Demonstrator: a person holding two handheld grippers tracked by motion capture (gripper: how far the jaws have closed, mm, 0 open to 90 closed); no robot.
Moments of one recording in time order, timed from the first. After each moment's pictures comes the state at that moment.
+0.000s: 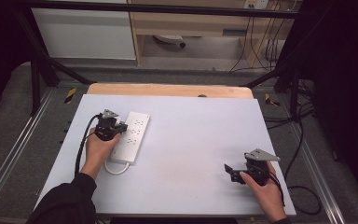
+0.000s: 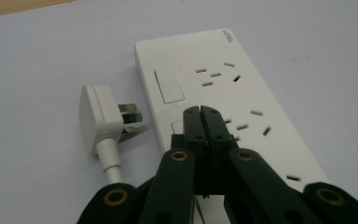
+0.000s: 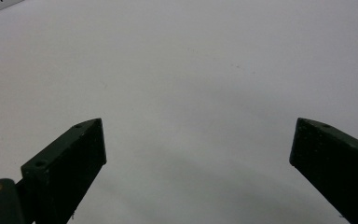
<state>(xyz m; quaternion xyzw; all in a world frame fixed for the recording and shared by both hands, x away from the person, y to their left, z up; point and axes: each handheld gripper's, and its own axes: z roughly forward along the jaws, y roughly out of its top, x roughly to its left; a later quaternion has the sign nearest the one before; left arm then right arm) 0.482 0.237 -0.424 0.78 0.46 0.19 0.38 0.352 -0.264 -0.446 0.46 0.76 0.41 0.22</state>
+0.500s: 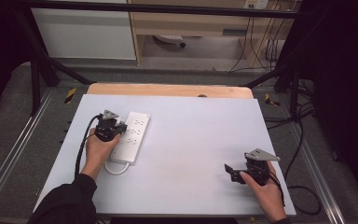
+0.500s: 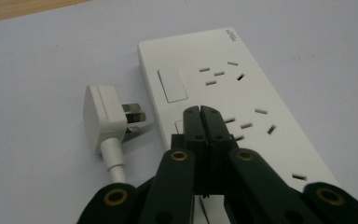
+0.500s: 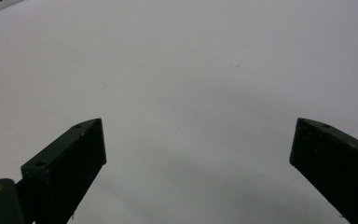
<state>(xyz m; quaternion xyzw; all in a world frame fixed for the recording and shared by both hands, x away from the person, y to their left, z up) 0.481 0.237 -0.425 0.78 0.46 0.20 0.37 0.352 -0.264 -0.446 0.46 0.76 0.41 0.22</state>
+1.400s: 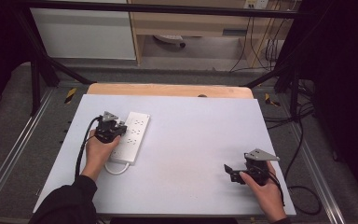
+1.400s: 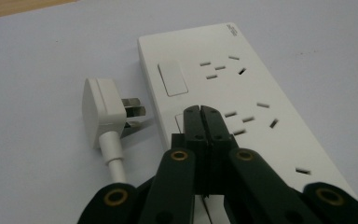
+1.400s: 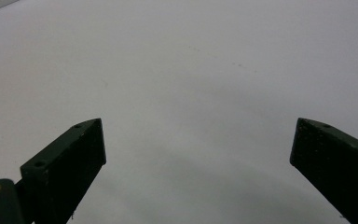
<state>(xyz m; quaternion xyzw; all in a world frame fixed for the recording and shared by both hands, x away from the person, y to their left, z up) 0.478 0.238 -0.430 0.78 0.46 0.20 0.38 0.352 -0.263 -0.446 0.46 0.76 0.41 0.21</state>
